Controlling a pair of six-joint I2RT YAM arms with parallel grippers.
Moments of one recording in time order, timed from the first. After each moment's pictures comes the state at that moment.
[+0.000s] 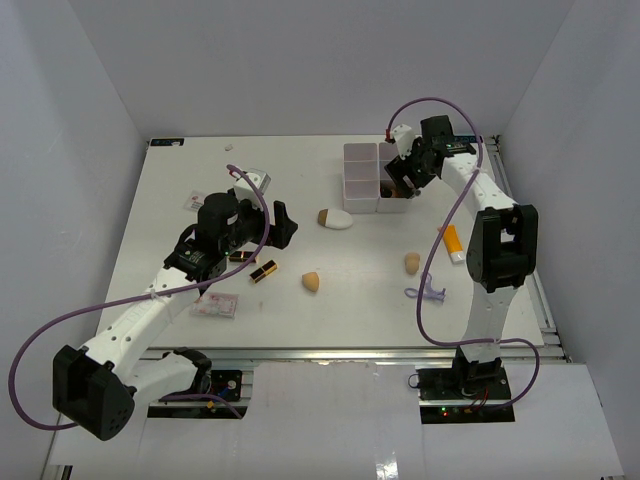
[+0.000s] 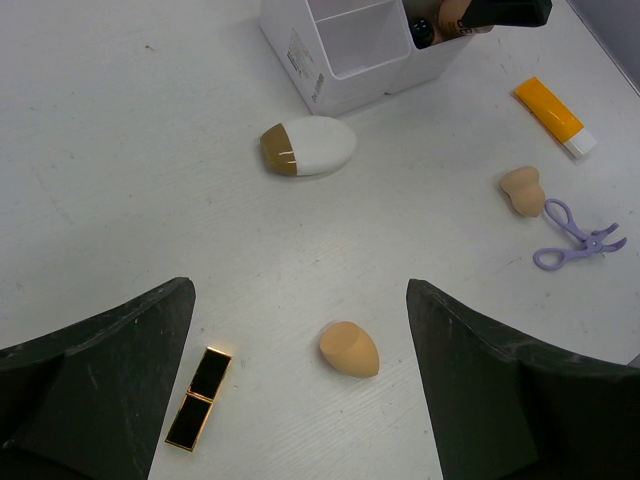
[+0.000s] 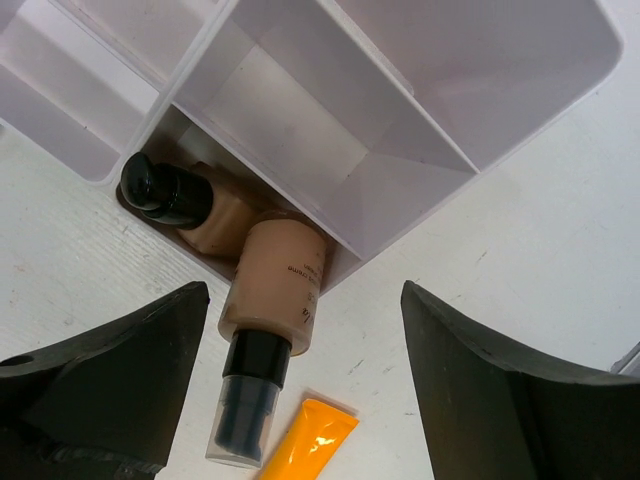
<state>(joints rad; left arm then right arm) -0.49 1.08 0.87 -0.14 0.12 -0.18 0.19 2.00 1.73 -0.64 -0.20 -0.58</state>
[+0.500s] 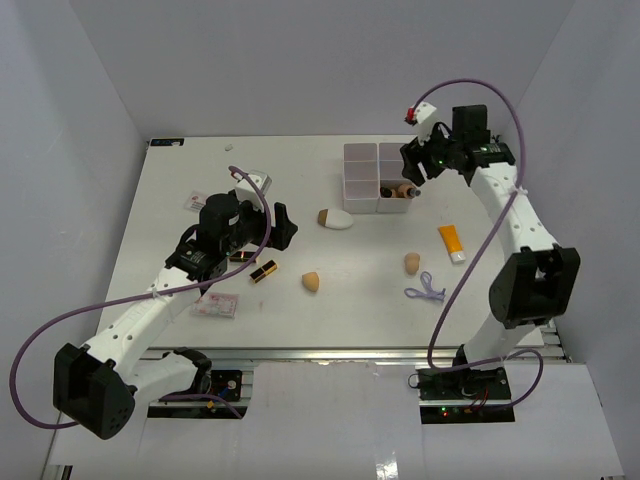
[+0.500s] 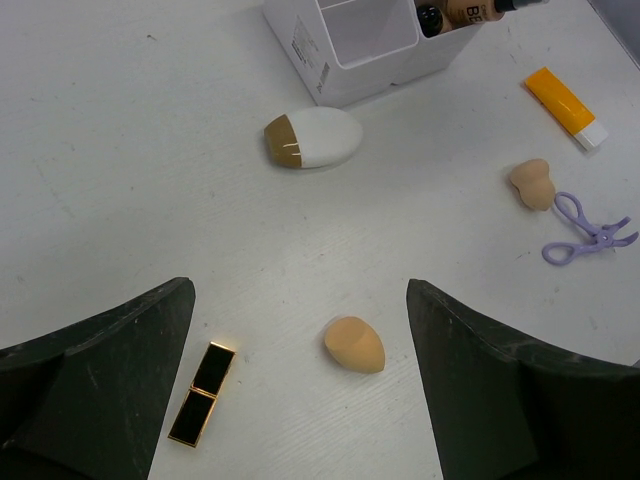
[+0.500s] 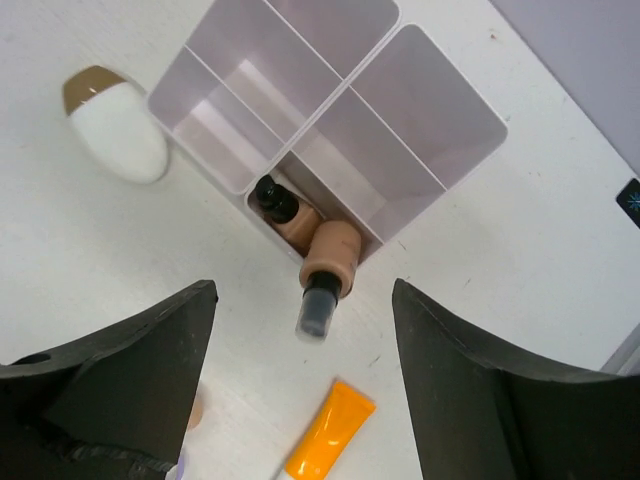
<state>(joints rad) -0.49 1.08 0.86 -0.14 0.12 -0.17 0.16 1.73 1.66 -0.65 -0.41 -0.54</state>
